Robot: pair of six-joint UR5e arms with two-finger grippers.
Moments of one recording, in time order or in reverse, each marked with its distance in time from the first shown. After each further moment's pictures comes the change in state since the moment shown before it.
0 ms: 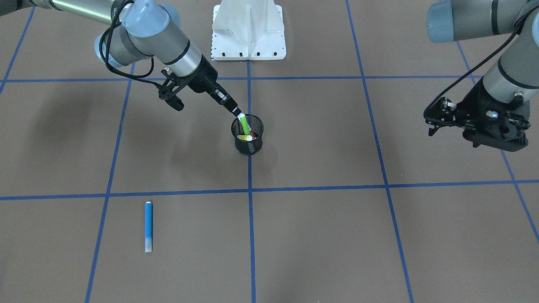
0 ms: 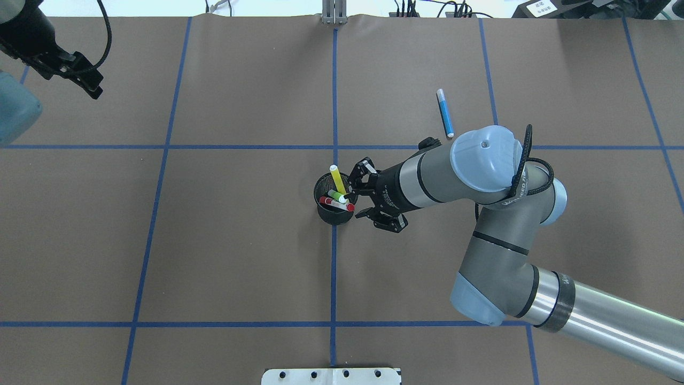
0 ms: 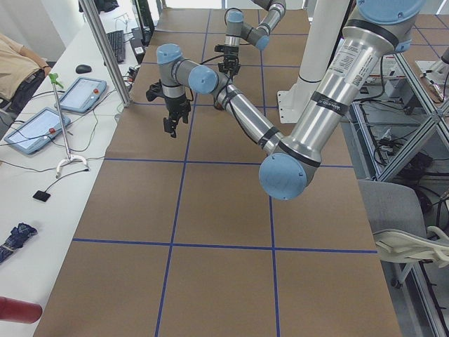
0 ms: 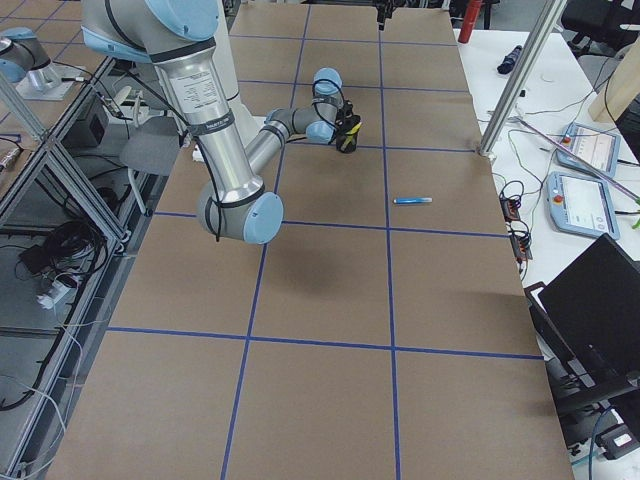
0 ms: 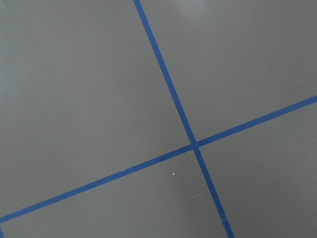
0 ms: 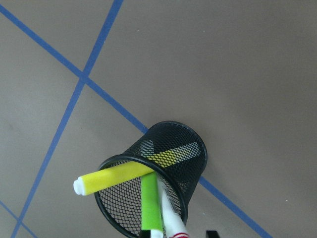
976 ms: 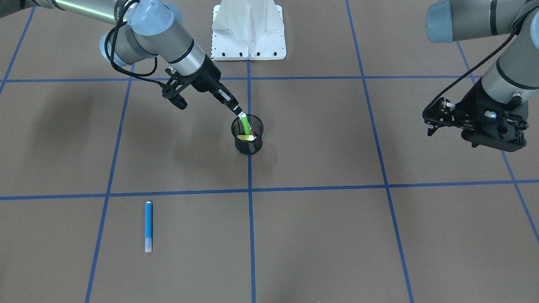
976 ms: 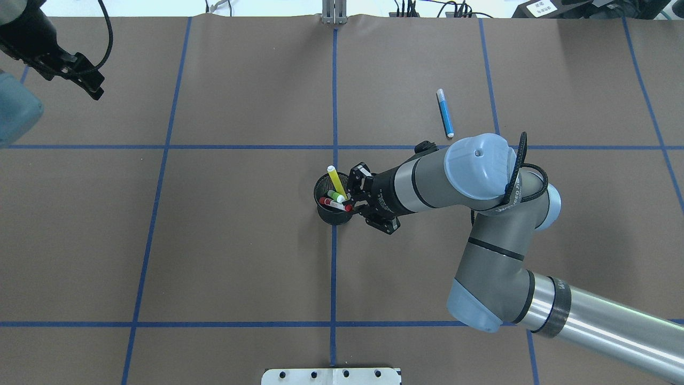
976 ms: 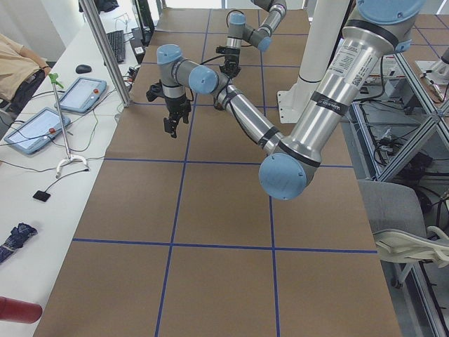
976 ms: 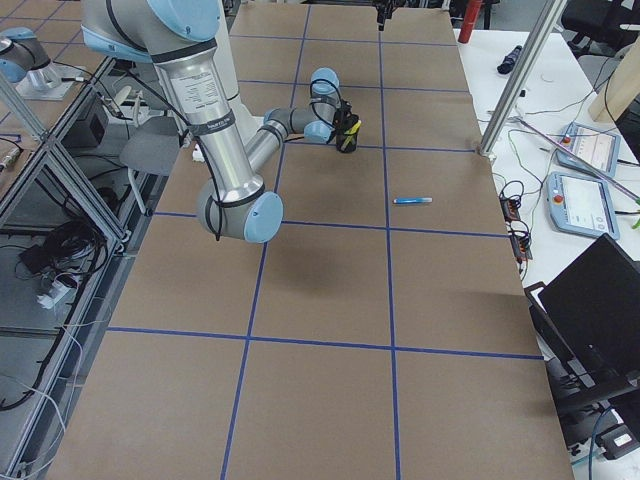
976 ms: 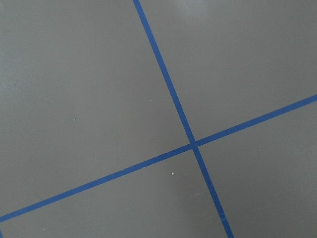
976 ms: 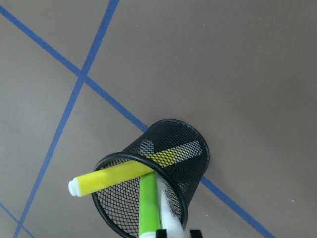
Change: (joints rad) left arm 0.003 -0.001 0.002 0.000 0.000 -0.002; right arm -0.013 0.007 0.004 0.003 -0.026 0.005
